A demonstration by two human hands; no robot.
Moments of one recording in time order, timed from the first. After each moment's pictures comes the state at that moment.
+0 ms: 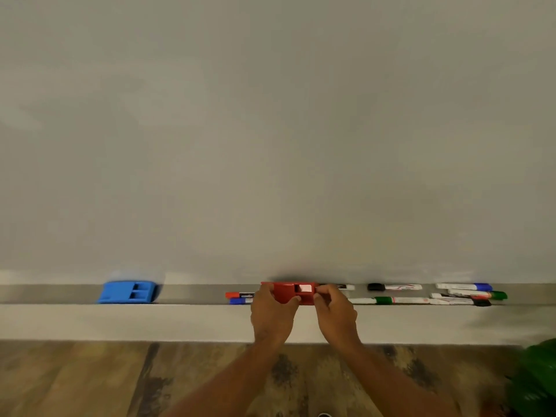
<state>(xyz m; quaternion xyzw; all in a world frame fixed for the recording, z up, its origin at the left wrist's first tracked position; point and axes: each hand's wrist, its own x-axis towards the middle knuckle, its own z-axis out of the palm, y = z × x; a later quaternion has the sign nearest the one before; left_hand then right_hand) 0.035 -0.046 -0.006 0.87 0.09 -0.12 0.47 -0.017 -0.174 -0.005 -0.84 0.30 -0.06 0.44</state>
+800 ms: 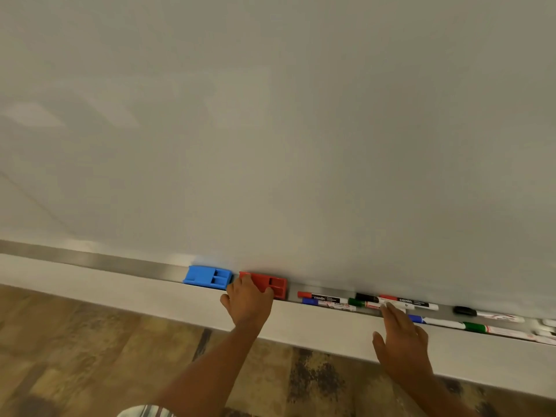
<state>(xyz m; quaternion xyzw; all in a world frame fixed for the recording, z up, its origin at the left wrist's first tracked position) 0.116 0.162 -0.006 0.96 0.16 -0.02 0.22 -0.019 -0.141 -0.053 -0.97 0.18 0.08 0.14</state>
